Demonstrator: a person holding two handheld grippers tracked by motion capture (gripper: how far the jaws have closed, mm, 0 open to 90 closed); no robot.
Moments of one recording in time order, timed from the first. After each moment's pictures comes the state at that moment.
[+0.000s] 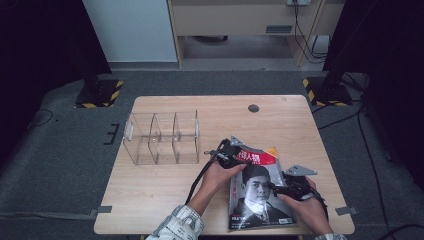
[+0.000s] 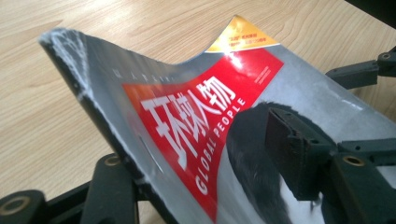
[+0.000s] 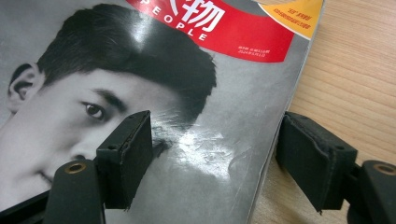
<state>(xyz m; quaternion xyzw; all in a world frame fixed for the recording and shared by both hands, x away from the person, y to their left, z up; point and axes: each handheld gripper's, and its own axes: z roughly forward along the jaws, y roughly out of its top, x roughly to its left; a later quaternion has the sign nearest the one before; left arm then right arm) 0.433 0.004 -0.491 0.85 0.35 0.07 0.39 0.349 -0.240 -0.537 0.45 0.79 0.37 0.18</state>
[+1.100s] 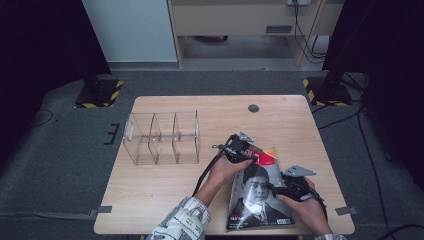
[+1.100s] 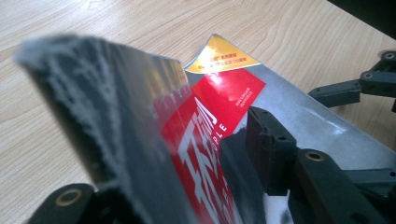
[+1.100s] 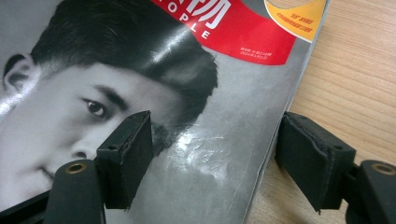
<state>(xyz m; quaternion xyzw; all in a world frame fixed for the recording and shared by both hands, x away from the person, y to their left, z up) 0.444 -0.018 -0.482 0.86 0.33 0.04 0.39 0.348 -0.237 -0.537 0.45 0.79 0.38 0.18</state>
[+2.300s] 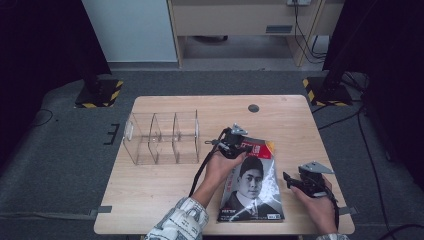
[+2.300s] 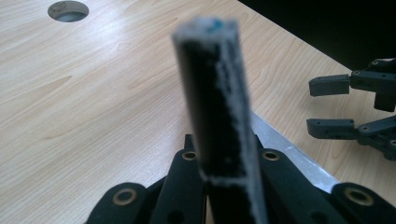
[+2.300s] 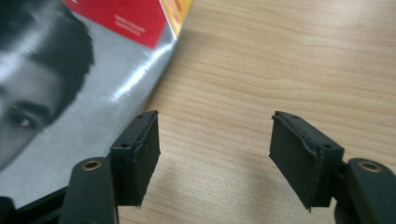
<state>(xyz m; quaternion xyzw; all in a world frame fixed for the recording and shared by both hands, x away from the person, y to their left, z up) 0.441 0.001 -0.447 0.83 0.34 0.06 0.43 0.352 -0.276 -0.526 0.53 0.73 0.36 0.24</state>
